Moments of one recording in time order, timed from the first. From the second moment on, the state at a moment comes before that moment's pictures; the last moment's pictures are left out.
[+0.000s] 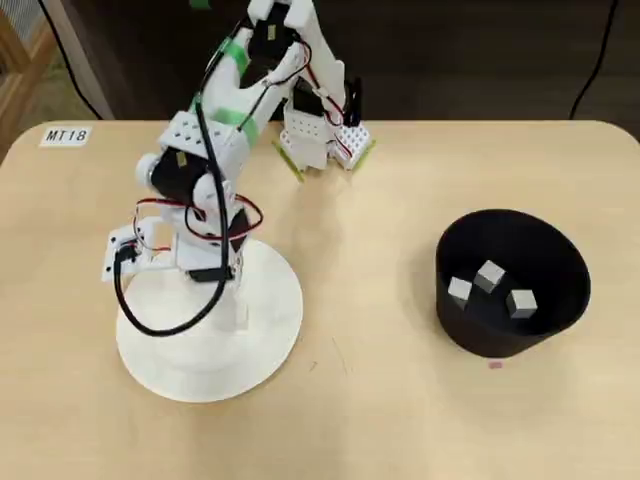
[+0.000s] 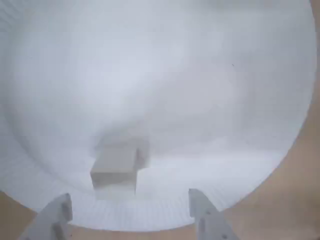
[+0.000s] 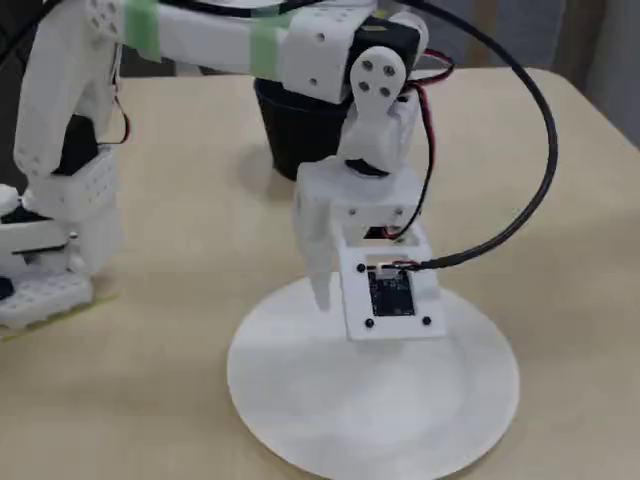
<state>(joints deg) 23.3 66.8 68.6 94.5 -31.9</state>
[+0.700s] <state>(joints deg) 20.5 59.2 64.2 93.1 -29.0</state>
